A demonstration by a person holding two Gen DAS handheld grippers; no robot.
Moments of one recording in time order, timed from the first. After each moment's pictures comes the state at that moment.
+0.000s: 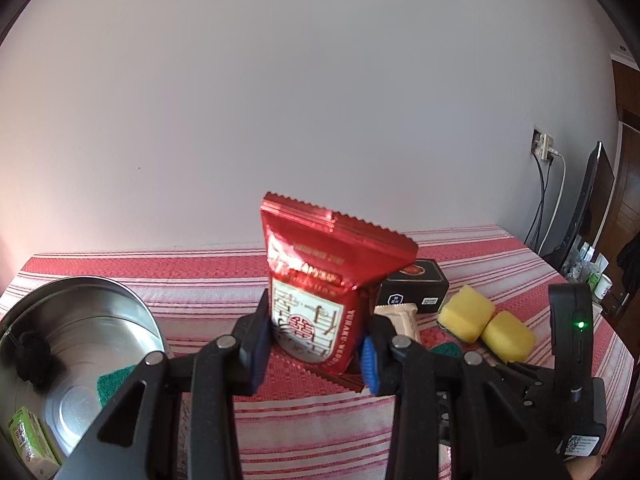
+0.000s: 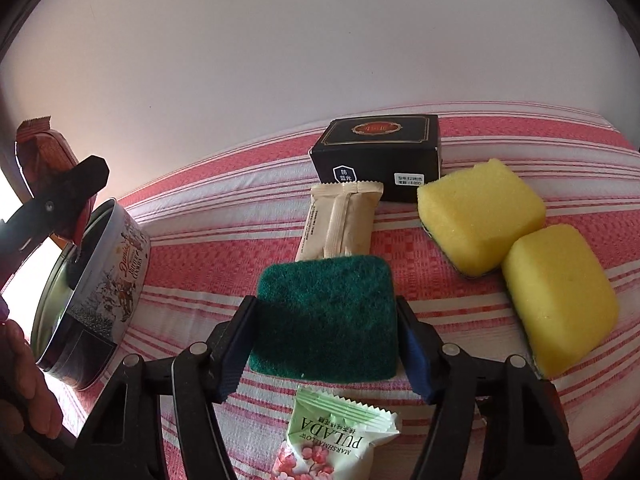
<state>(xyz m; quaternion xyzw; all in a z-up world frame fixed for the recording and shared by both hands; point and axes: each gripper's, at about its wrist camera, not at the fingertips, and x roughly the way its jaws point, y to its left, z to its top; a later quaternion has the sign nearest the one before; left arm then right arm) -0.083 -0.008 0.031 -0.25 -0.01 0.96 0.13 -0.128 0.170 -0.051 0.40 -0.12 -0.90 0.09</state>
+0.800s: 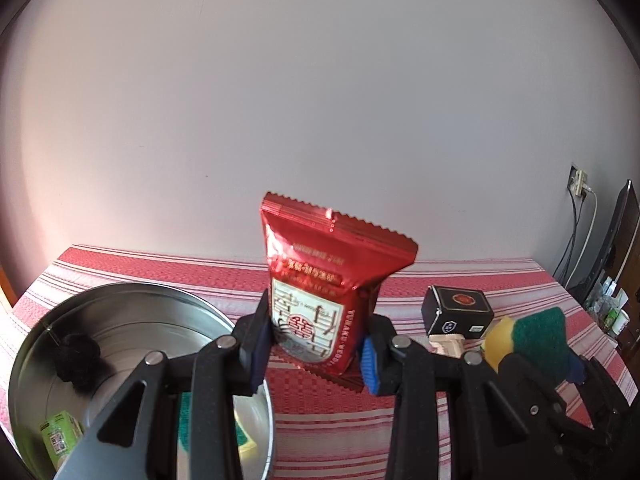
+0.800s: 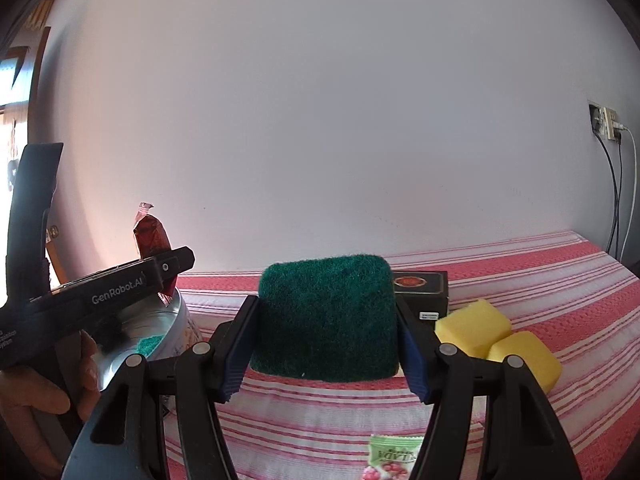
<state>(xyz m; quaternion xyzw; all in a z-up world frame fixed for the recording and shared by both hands) -0.082 -0.066 0.048 -0.23 -0.04 0.97 0.06 -0.067 0.117 0.016 0.17 -0.06 -0.98 0.06</state>
